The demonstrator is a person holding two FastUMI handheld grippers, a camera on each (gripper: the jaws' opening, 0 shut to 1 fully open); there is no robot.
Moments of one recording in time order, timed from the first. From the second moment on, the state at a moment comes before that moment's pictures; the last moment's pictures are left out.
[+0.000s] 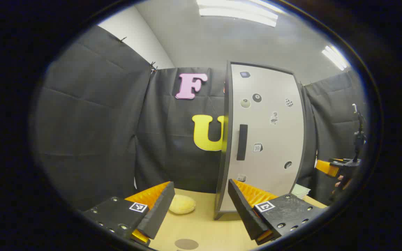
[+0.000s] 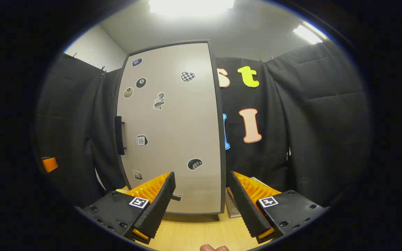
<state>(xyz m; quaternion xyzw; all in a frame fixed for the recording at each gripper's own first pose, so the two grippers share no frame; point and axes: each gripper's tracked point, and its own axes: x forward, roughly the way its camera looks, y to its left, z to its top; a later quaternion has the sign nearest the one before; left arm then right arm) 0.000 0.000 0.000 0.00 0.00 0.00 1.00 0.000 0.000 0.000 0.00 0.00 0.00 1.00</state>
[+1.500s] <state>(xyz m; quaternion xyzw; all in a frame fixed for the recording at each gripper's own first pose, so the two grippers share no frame) 0.009 0.003 -0.077 0.00 0.06 -0.02 1.00 0.016 0.024 0.035 0.00 0.02 0.01 1.00</state>
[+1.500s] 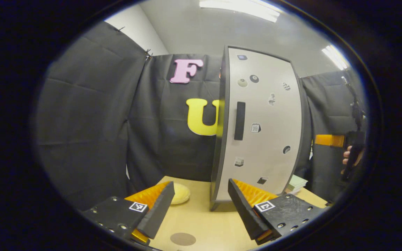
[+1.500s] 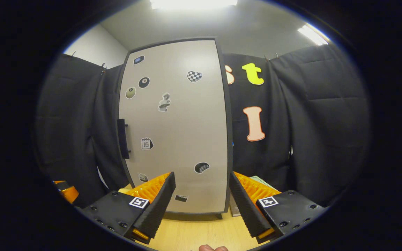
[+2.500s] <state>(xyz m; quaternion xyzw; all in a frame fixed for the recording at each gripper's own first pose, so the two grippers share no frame) -0.036 0.116 -0.136 -0.02 0.11 0.09 0.99 0.122 0.214 0.083 -0.03 0.02 0.13 0.99</state>
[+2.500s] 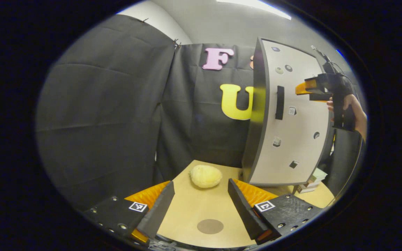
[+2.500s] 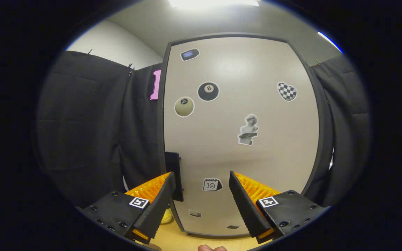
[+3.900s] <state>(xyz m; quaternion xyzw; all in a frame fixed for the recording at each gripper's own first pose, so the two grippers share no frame) -0.044 0.140 -0.145 -0.07 0.12 0.13 0.98 0.174 0.272 0.035 -0.03 0.07 0.13 0.99</state>
